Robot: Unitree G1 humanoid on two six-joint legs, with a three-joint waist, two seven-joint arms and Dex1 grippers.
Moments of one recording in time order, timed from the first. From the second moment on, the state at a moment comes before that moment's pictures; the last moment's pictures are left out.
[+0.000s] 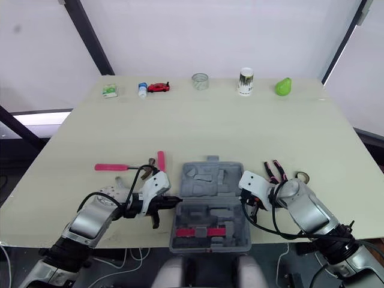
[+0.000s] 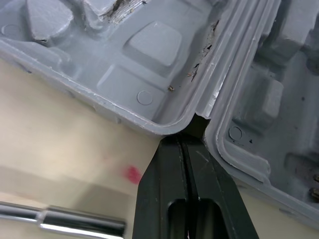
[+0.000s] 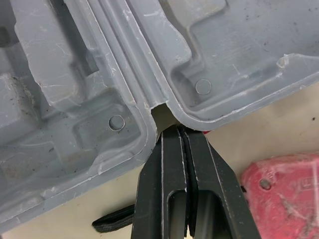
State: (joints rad) left arm -0.20 0.64 -0.21 -0.10 -0.11 0.57 -1.02; right arm -0.35 -0.66 0.43 -0.24 -0.01 0.83 0.91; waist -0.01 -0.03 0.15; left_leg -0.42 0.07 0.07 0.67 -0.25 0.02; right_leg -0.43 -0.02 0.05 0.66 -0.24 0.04
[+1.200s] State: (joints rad) left arm -0.09 0.68 -0.20 -0.20 -0.15 0.59 -0.99; right arm -0.31 -0.68 0.44 -0.31 0.02 0.87 0.93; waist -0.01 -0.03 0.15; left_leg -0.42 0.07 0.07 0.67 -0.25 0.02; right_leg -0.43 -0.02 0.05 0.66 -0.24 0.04
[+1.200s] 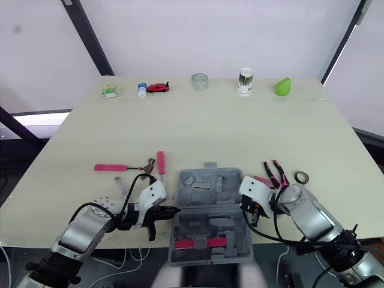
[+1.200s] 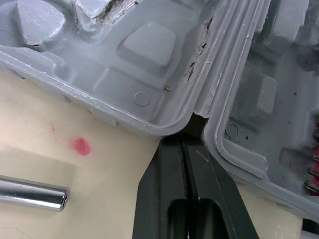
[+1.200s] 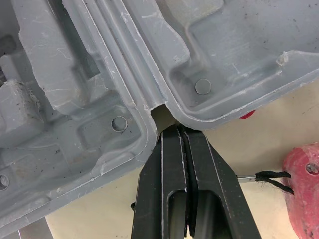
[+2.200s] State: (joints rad) left arm 0.31 0.48 0.40 -0.41 -0.67 0.53 -0.86; right arm -0.01 -0.51 -0.18 -0.39 0.50 0.51 0.94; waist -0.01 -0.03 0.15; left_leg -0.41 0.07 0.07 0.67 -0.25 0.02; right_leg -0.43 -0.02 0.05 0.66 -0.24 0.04
